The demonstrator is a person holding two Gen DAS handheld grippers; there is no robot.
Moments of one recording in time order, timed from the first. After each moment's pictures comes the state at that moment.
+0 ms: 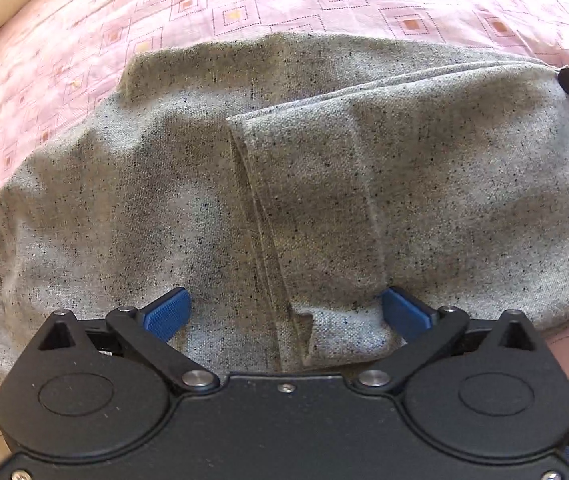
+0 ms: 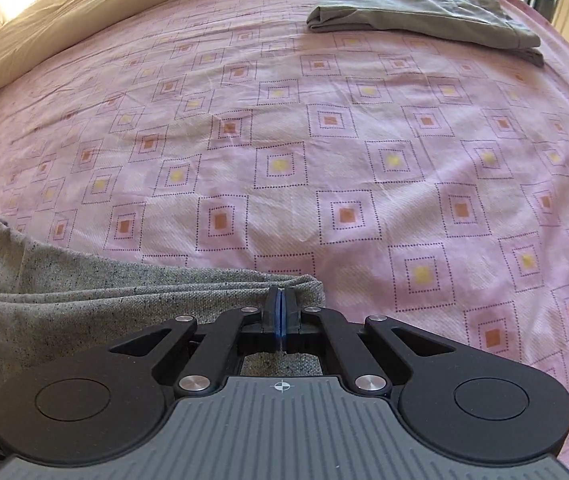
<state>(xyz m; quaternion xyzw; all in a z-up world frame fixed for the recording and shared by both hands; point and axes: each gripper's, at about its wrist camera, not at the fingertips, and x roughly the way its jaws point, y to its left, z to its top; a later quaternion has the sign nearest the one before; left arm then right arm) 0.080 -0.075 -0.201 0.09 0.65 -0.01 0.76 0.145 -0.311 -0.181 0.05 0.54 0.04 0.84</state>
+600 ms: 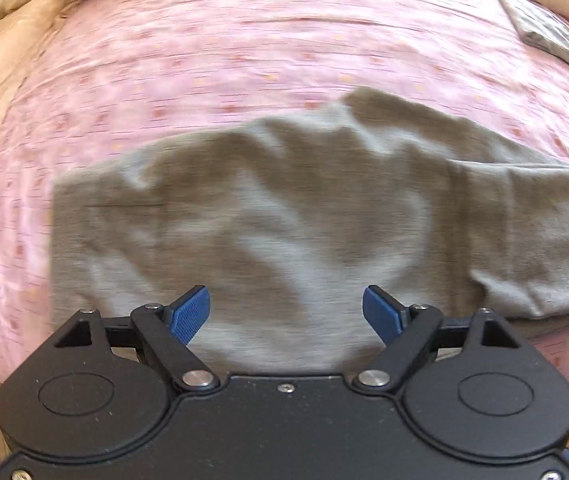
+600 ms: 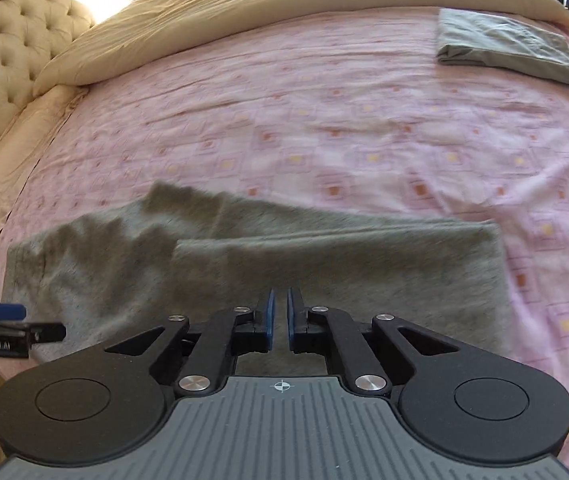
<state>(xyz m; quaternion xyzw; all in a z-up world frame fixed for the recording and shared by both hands) 0.025 0.110 -0.126 -0.01 0.57 0.04 0.82 0.062 -0.186 -0.139 0.06 0.50 0.14 0.85</state>
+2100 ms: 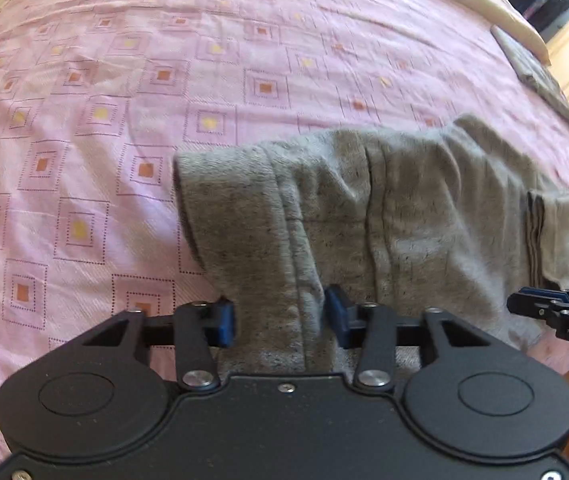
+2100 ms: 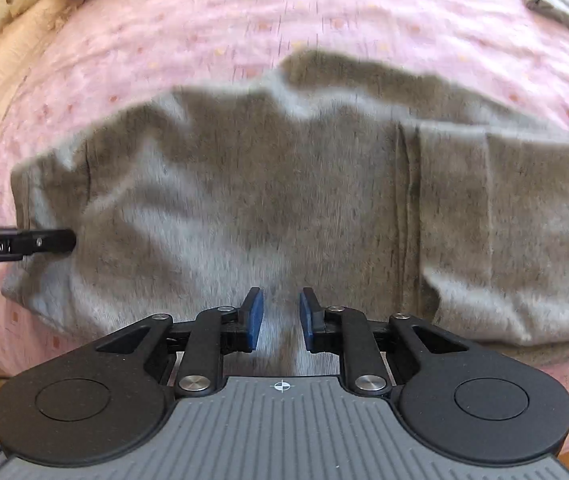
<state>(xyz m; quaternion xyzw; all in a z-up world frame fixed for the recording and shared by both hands) 0.042 0.289 -0.178 -0.11 0.57 -0.09 0.81 0.040 0.006 -0.178 0.03 0.57 0.08 0.81</state>
